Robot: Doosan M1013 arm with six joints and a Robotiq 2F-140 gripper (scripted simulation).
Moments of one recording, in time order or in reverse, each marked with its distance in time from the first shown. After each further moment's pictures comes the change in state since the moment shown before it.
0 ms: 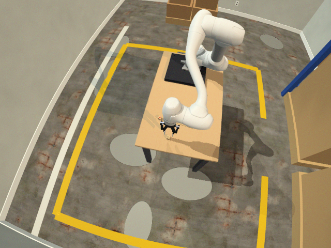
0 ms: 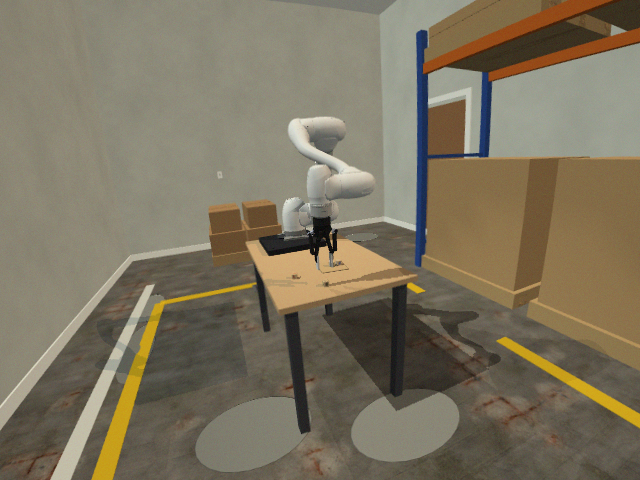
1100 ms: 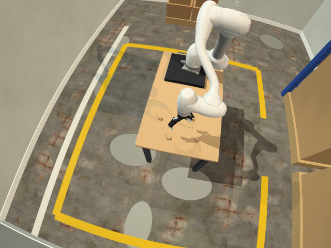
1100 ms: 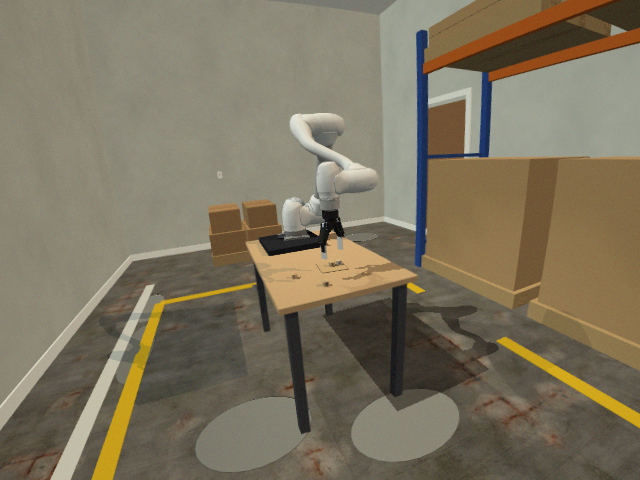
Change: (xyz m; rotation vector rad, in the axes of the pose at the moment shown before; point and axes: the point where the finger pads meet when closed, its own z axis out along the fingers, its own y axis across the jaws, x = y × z) arm 0.079 0.069 -0.009 -0.005 -0.005 -0.671
